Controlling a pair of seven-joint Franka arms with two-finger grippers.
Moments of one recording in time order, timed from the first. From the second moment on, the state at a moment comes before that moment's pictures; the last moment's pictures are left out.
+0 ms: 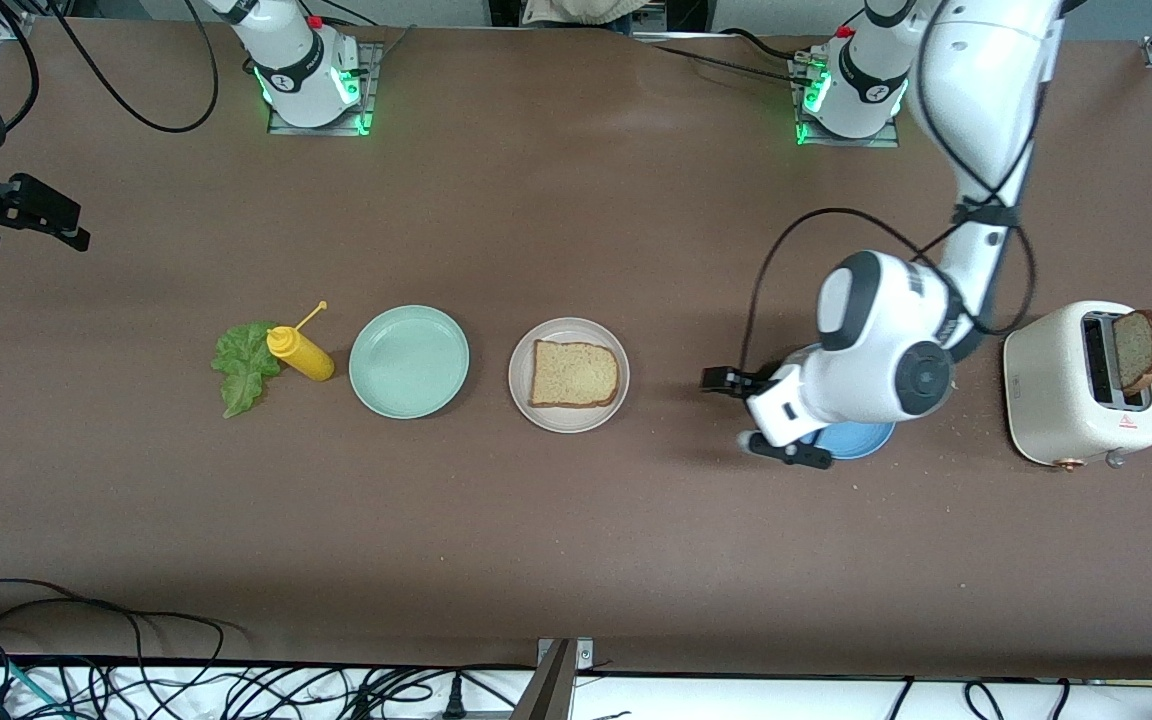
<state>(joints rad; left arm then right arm) -0.25 0.61 -0.01 -1.50 -0.35 1.93 0.04 -0.01 0.00 -0.03 -1.59 0.00 1.60 -0.09</state>
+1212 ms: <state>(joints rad) -0.19 0.45 0.14 -1.30 0.02 1.49 0.04 -0.01 0.00 -0.03 -1.59 0.00 1.60 -0.09</state>
